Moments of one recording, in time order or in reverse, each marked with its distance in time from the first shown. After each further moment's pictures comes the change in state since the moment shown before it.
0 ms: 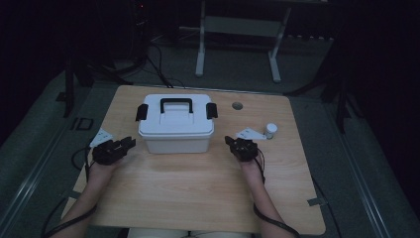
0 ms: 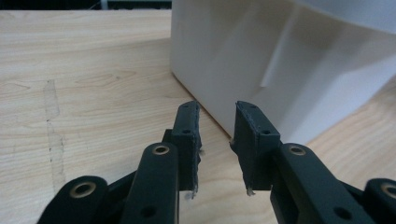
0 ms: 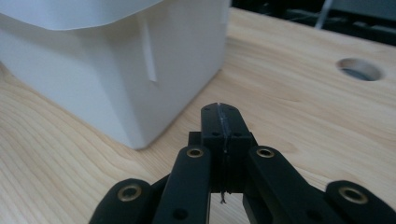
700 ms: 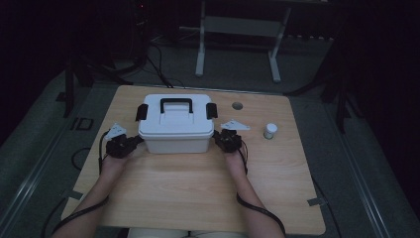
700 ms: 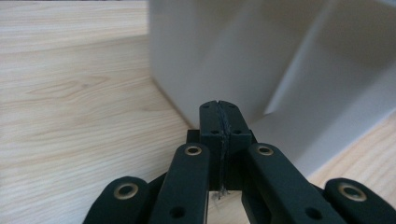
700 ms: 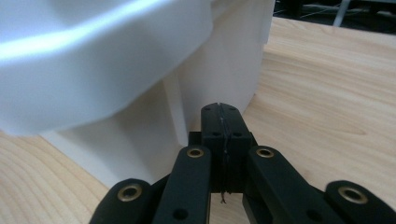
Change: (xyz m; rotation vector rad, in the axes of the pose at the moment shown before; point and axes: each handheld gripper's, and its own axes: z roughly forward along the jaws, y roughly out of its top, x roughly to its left) left arm -0.010 0.009 0.035 0.017 -0.041 0.013; right arm 0.016 0.020 0.046 -0.019 0.045 0.081
